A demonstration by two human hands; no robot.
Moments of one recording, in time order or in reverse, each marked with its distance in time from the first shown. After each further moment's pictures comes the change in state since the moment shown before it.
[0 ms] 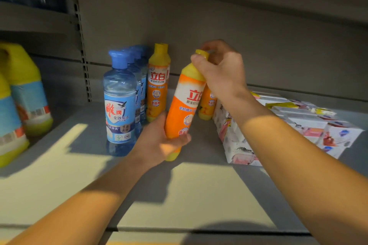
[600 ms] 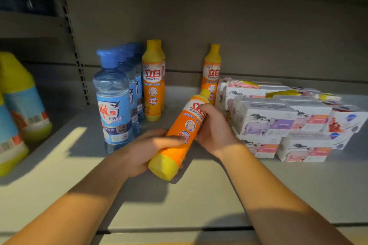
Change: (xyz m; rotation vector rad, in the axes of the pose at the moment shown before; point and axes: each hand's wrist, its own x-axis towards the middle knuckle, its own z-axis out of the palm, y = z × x) left_hand -0.014 0.013 -0.011 -0.461 -0.355 -0.418; right_hand -0.080 0.095 0.025 0.999 -0.168 0.887
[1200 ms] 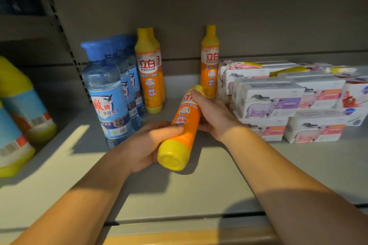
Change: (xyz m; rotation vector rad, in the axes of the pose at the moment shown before) left_hand 0.007 -0.010 0.002 0.000 0.023 0.028; right_hand 0.012 0.002 -0.008 -0.387 0.099 -0.063
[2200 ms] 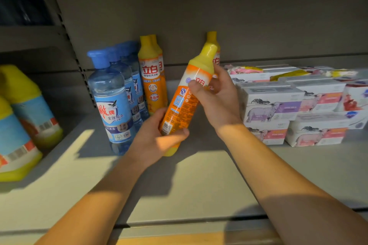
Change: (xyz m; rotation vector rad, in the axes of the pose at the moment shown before) left_hand 0.005 0.000 0.002 0.440 0.238 0.457; right_hand -0.028 -0.029 0.009 -0.039 0.102 -0.637
